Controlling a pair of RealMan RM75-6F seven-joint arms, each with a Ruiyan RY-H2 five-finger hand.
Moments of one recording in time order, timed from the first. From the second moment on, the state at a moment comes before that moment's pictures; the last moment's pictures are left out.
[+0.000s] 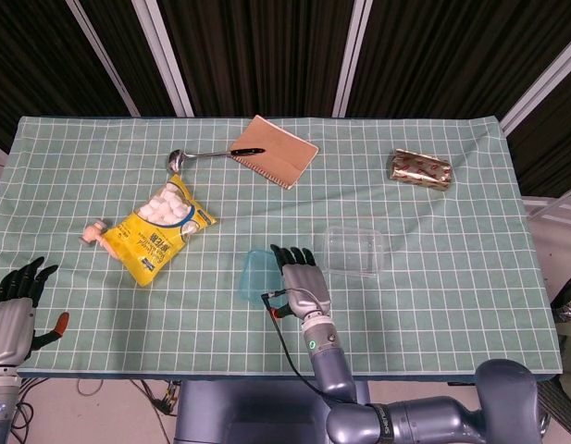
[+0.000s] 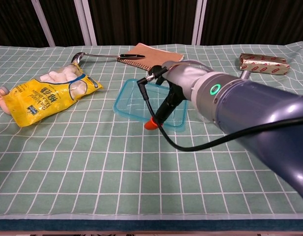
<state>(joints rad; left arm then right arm) -0.08 -1.15 -0.05 -1.83 1.34 1.44 0.18 0.84 -1.90 0.45 -1.87 -0.53 1.40 -0.91</state>
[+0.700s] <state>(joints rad) -0.08 -1.16 -0.06 -1.82 1.33 1.45 0.20 0.78 -1.52 0.50 -1.90 -0.51 1.17 -0.76</state>
